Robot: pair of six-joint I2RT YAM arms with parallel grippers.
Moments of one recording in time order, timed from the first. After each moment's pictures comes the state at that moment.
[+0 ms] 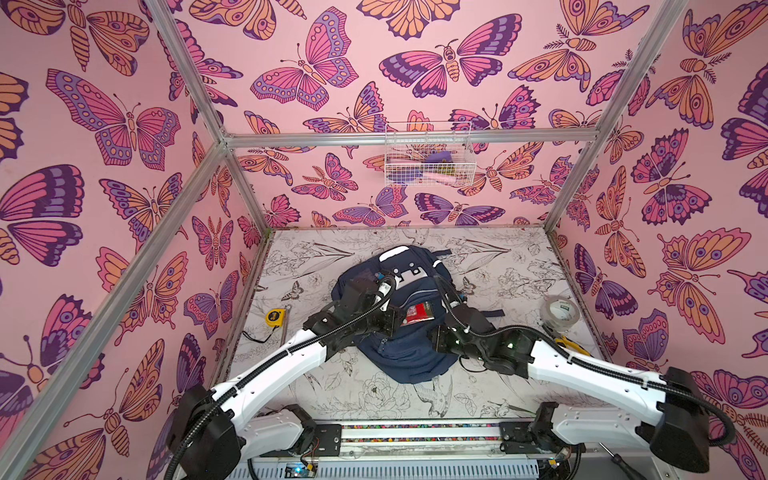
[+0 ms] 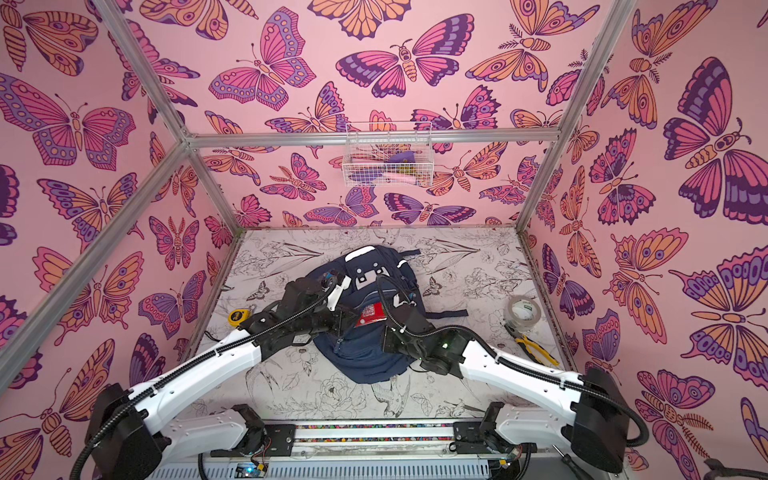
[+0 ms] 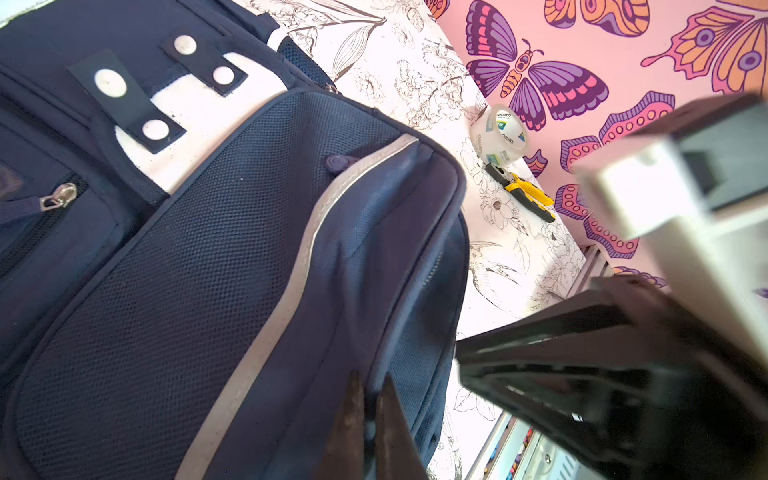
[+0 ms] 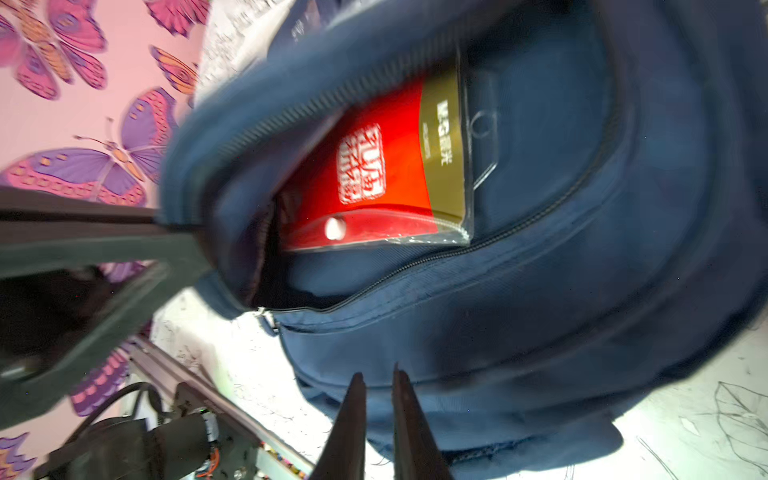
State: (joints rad) left arm -0.67 1.19 0.87 -0.32 0.28 -0.39; right arm 0.99 1.23 0.84 -0.40 0.14 0.94
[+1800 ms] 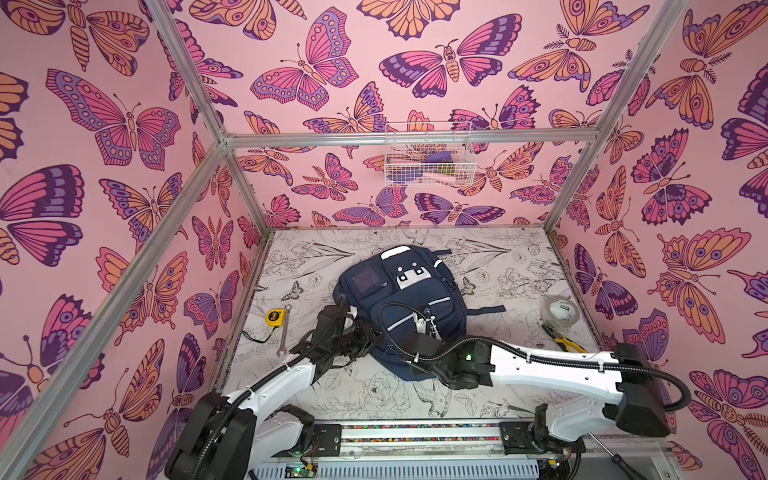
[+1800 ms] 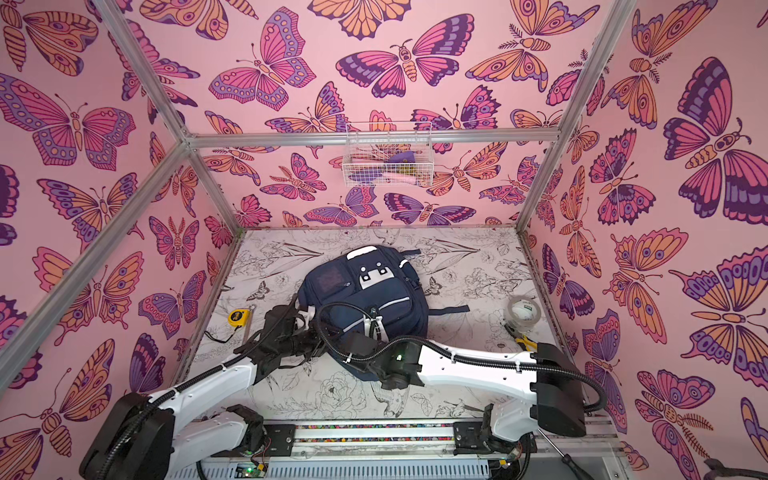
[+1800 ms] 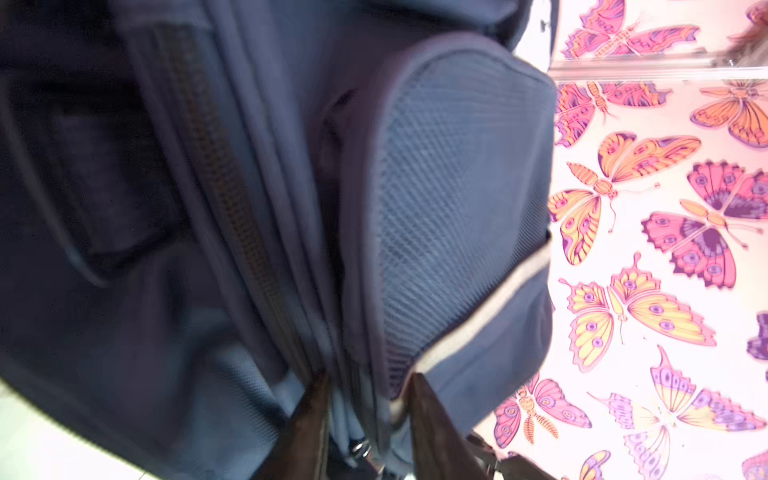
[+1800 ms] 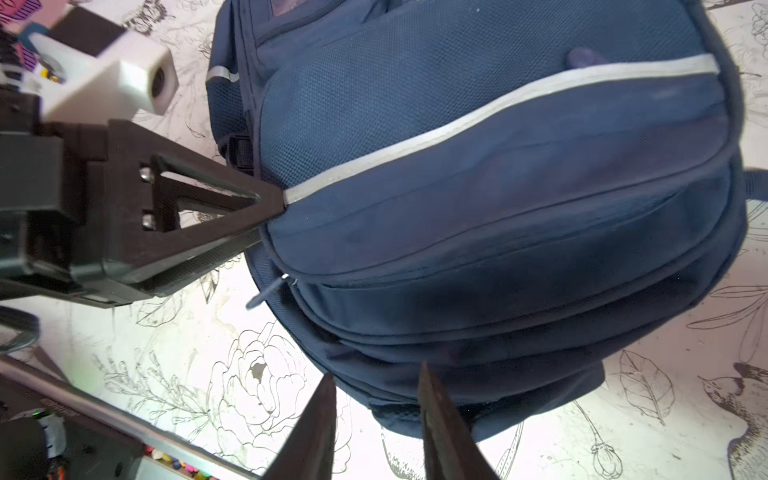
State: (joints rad) left arm -0.41 1.14 0.41 0.07 0.55 -1.18; right arm 1.28 1.46 1.13 -0.73 0.49 0.94
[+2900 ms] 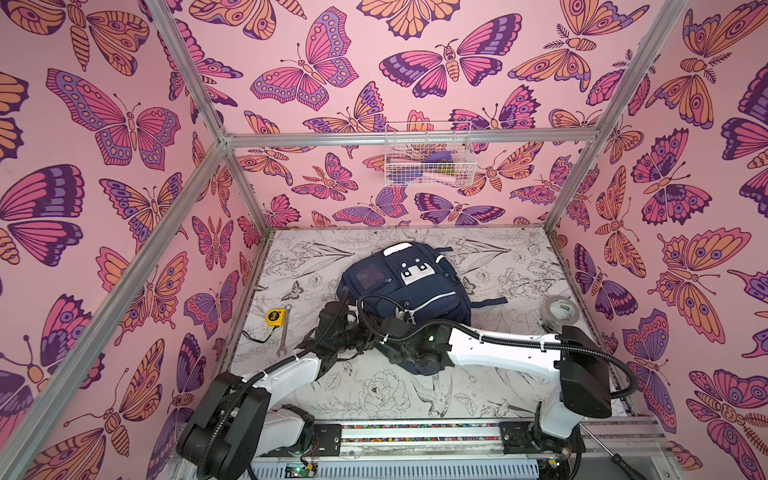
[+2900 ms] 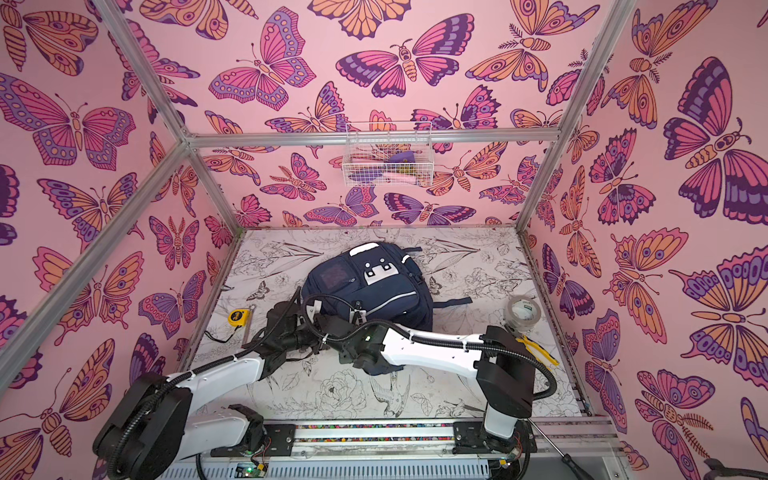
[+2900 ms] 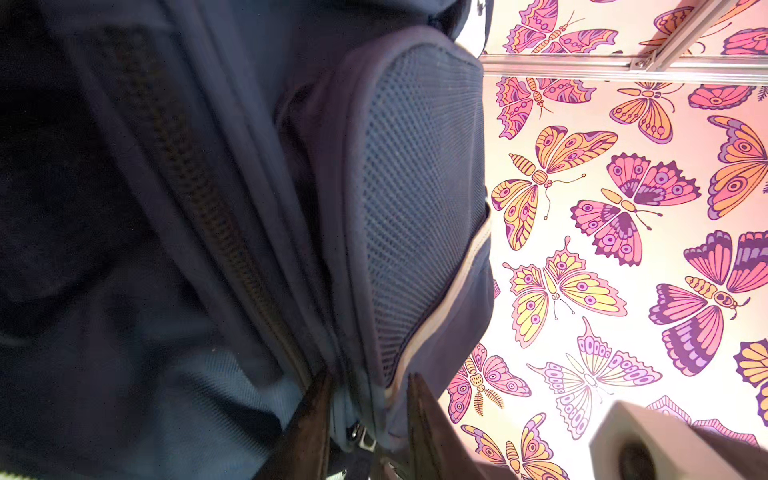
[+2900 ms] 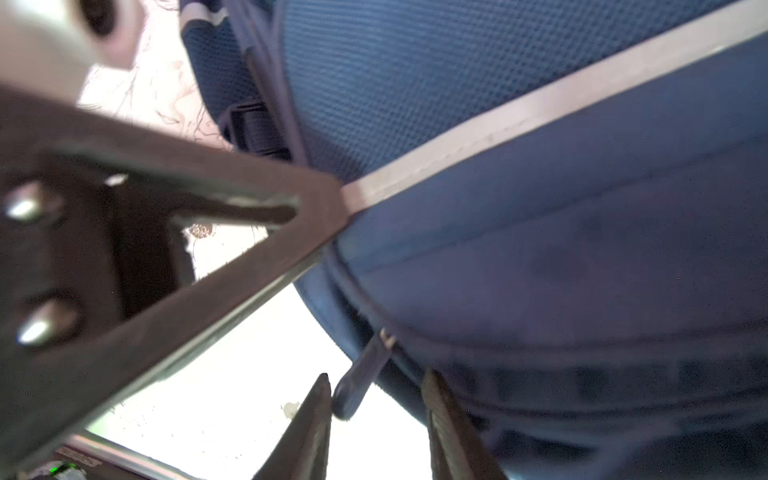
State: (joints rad) left arm -0.41 1.25 0.40 0.33 0.63 -1.27; right arm 1.18 1.72 1.29 -0.70 0.30 1.01
